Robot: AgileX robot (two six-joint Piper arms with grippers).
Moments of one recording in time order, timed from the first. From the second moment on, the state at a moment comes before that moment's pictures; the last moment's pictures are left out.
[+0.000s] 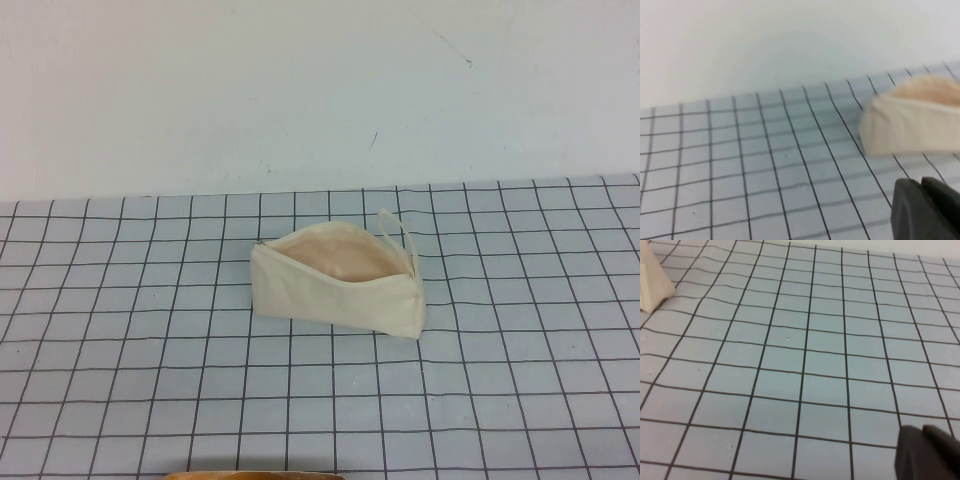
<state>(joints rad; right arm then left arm) 0.01 -0.01 0.02 0.07 0.43 -0.18 -0.33 0.34 -0.43 0.18 0.47 -0.22</state>
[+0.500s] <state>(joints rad) 0.01 -0.01 0.02 0.07 0.43 -0.18 0.00 -0.01 0.02 0.00 0.18 -0.21</state>
